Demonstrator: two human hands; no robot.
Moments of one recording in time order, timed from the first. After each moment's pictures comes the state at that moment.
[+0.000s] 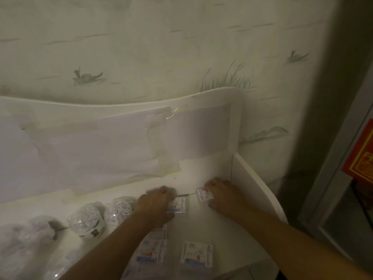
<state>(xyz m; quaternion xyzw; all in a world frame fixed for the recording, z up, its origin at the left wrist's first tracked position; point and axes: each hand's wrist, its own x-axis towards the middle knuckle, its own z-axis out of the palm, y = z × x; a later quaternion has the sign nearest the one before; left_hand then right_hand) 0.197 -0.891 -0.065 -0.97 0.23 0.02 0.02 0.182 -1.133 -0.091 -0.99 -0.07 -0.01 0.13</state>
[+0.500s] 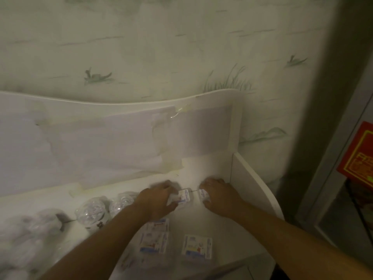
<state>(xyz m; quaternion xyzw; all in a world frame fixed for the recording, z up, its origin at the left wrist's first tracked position) 0.192 -0.885 -0.050 -0.96 0.27 0.04 -0.02 0.164 -1.118 -0.074 -0.99 -0.11 0.00 0.12</state>
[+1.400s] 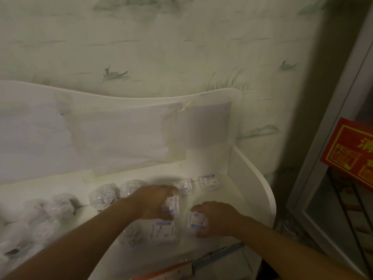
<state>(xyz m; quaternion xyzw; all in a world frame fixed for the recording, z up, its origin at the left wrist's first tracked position) 0.134 -0.855 -0.016 -0.94 0.32 0.10 0.00 0.082 -1.082 -0.077 -0.97 -0.16 0.13 0.13</state>
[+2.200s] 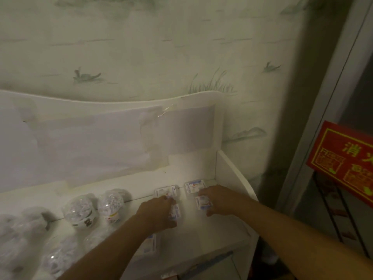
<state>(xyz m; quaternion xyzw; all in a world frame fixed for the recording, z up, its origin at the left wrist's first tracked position) 0.147 -0.919 -0.062 -0.97 0.23 0.12 0.00 0.143 -1.152 -0.072 -0.98 -0.09 0.15 0.13</state>
